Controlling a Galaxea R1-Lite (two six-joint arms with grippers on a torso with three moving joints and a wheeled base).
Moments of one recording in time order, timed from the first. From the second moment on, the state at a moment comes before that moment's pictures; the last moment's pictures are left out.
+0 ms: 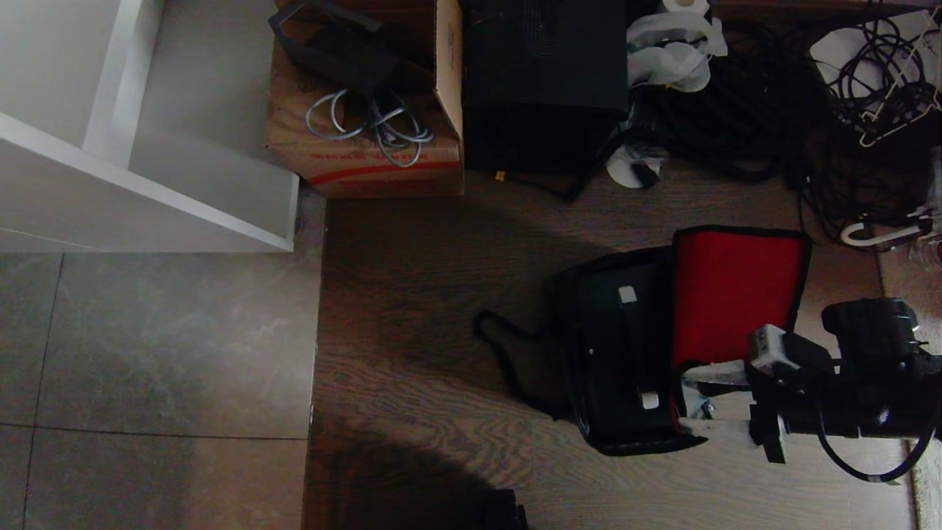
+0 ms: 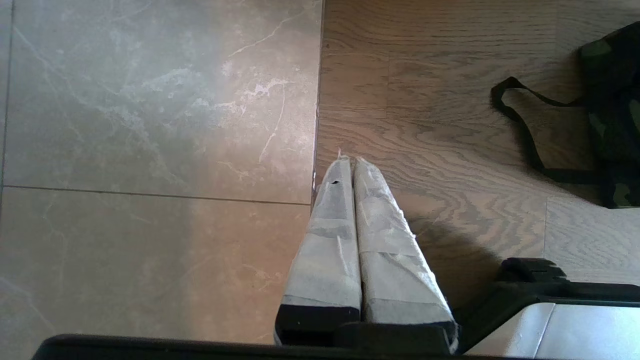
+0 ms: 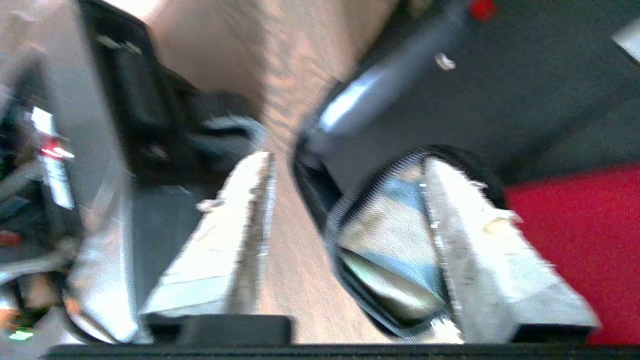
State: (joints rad) left arm 0.00 0.00 0.00 0.00 0.00 0.00; right arm -0.05 1.78 -0.53 -0.43 0.91 -0.97
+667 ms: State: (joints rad) left arm 0.00 0.00 0.00 0.00 0.00 0.00; right arm 0.34 1.79 -0.66 -0.44 0.89 -0.42
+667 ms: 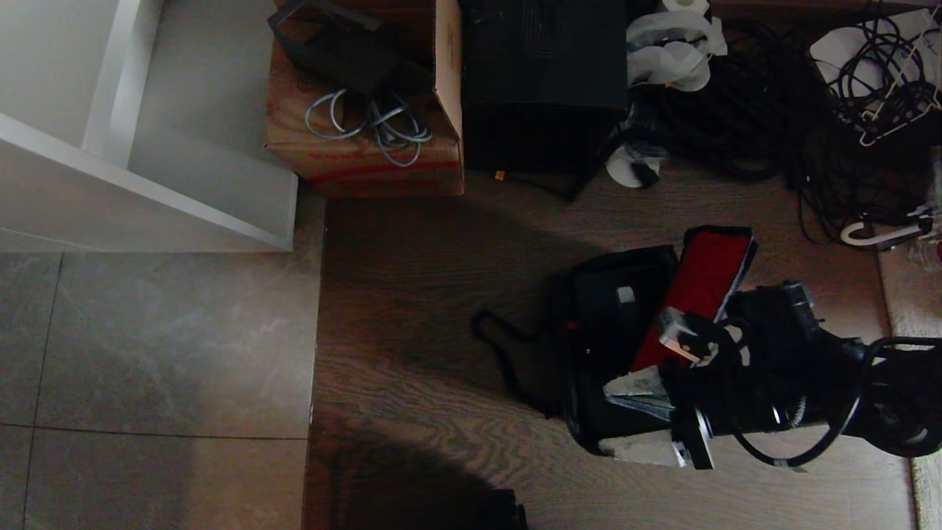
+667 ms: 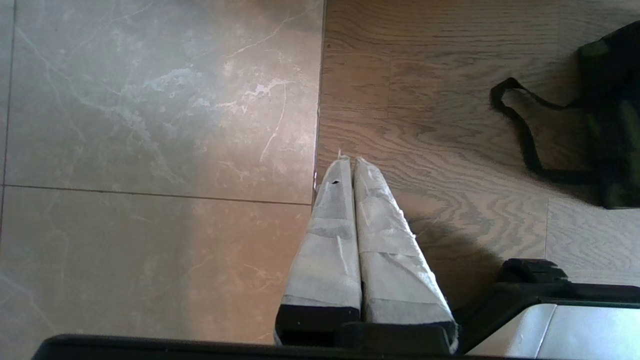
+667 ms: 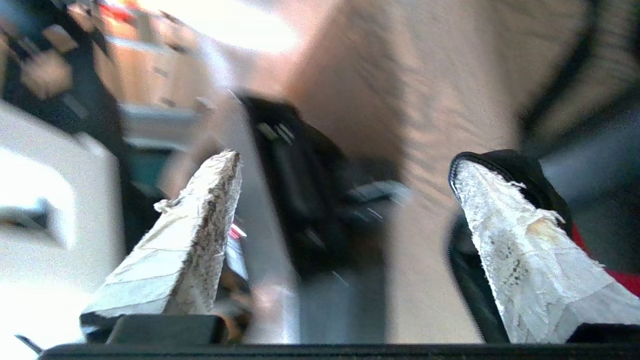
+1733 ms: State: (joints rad) left arm 0.00 0.00 0.00 0.00 0.00 0.00; right arm 0.36 1.61 -0.78 -0.37 0.69 0.02
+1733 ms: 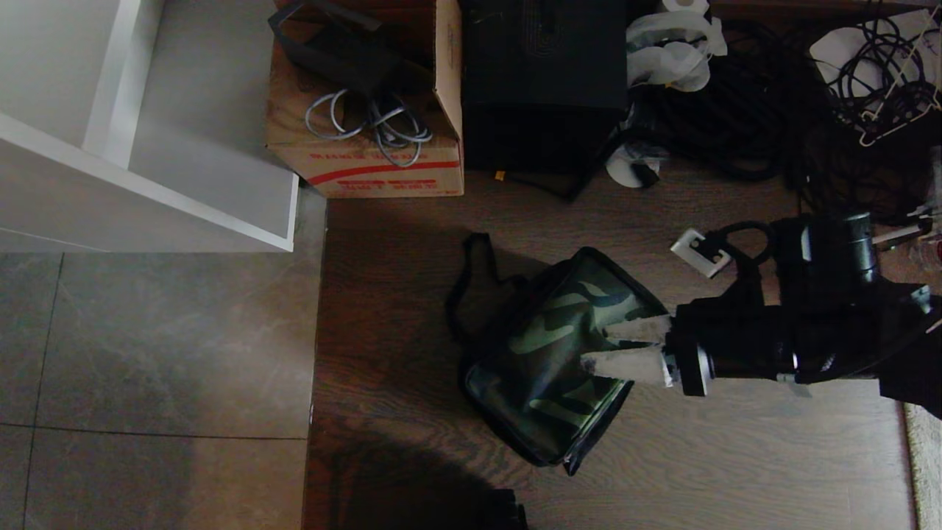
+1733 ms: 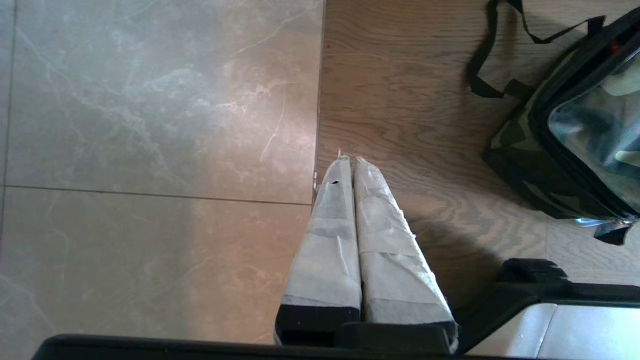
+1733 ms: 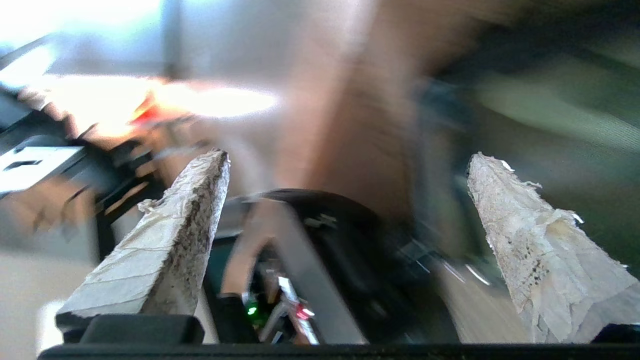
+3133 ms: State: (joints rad) left arm 0.00 0.00 0.00 0.00 0.00 0.00; right arm 0.01 1.83 -0.85 -0.27 0.34 0.09
